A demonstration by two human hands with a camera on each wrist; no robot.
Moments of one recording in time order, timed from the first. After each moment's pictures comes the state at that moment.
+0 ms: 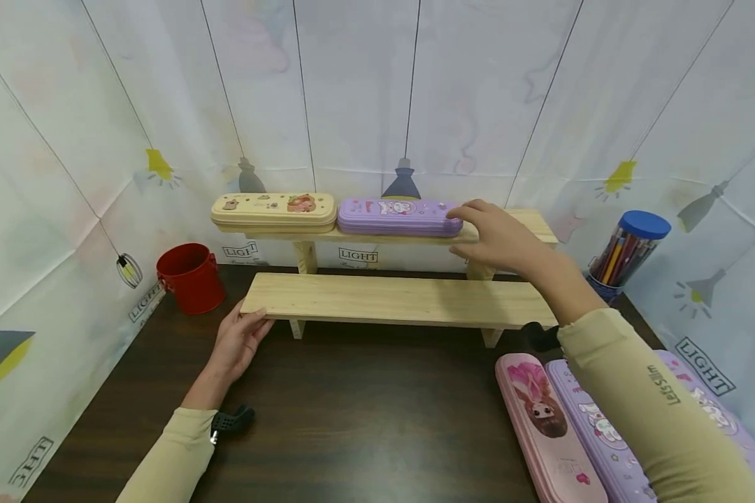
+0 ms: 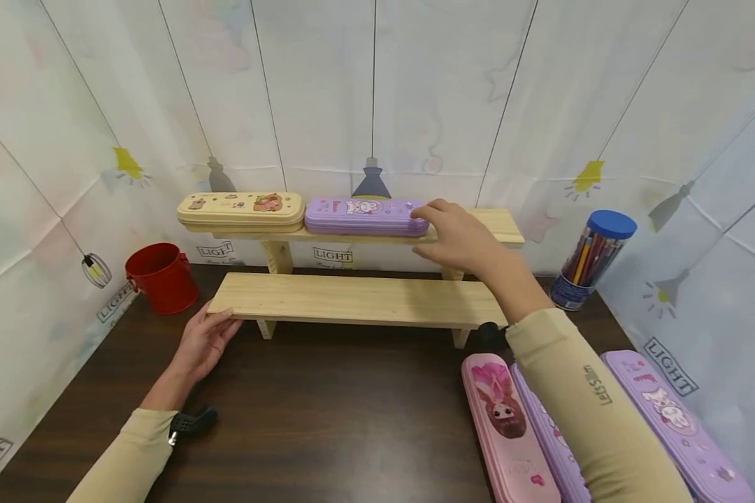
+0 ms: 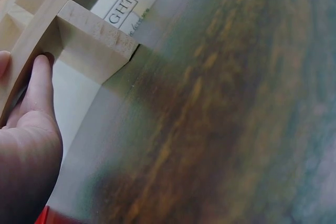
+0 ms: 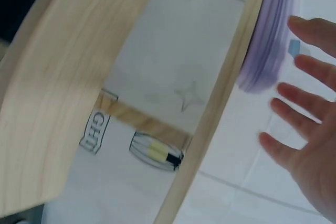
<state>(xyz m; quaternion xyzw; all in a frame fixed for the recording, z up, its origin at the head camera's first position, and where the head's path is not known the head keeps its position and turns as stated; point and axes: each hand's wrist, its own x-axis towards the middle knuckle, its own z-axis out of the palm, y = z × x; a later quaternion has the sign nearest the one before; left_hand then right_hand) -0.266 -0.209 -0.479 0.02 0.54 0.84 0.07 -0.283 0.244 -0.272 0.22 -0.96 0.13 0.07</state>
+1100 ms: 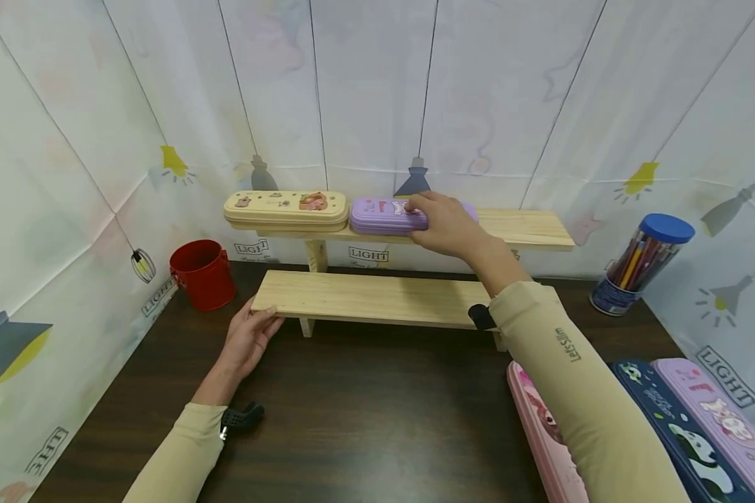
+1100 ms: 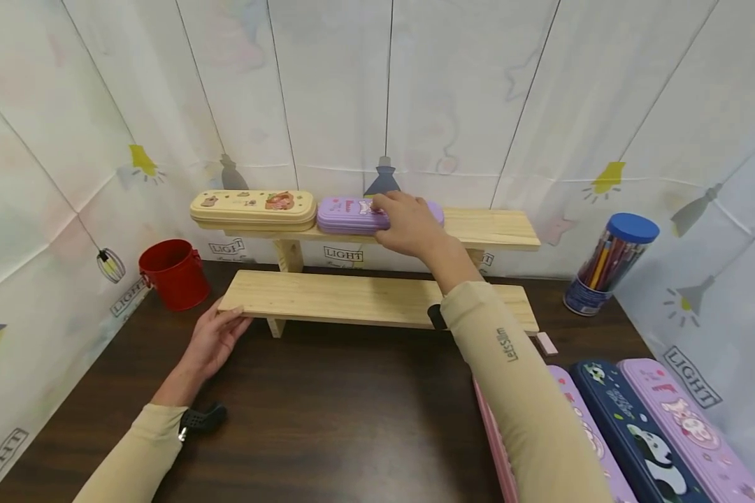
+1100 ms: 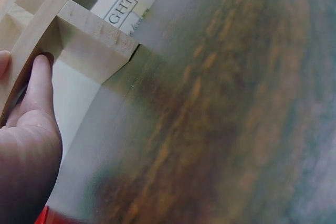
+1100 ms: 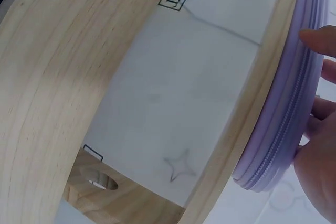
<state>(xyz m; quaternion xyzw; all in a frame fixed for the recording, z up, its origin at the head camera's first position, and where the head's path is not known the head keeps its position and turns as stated) -0.267 -0.209 -0.482 0.03 0.53 0.85 0.07 -0.336 0.165 -0.286 0.24 -0.96 0.13 0.09</state>
